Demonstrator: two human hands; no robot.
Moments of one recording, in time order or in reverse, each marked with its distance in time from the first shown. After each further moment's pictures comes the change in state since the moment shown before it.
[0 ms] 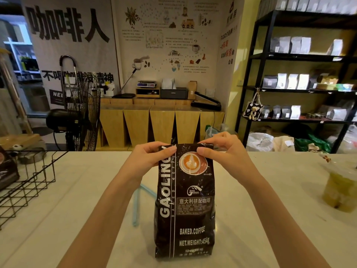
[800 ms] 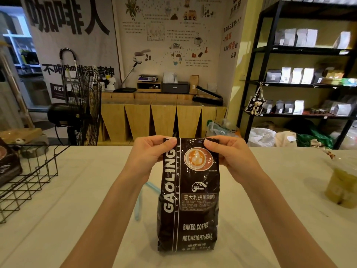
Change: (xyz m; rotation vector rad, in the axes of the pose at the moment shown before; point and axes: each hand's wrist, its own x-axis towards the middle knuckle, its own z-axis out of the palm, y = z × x) left_hand 0.001 -0.001 0.008 -0.157 0.053 0.082; right_hand -0.003 -0.002 0.006 0.415 -0.045 0.253
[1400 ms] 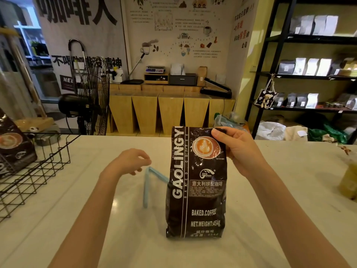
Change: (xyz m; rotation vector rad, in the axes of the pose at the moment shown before) left_hand 0.020 -0.062 -0.086 0.961 -0.070 -0.411; right_hand 0.002 0.006 0.010 0.084 0.019 0.031
